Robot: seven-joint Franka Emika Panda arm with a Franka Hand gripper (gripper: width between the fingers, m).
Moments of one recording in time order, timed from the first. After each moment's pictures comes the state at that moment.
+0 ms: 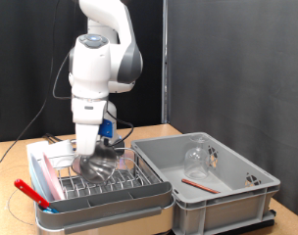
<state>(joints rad) -0.37 -0.08 0.03 -2.37 -0.11 2.19 -0.76</state>
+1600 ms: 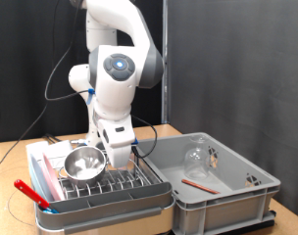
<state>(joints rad) -0.36 0.07 0.14 -2.20 -0.09 1.75 -1.01</state>
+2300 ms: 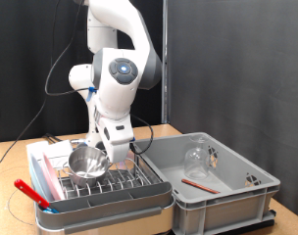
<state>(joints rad) -0.36 -0.04 0.15 -2.36 -0.14 1.77 -1.02</state>
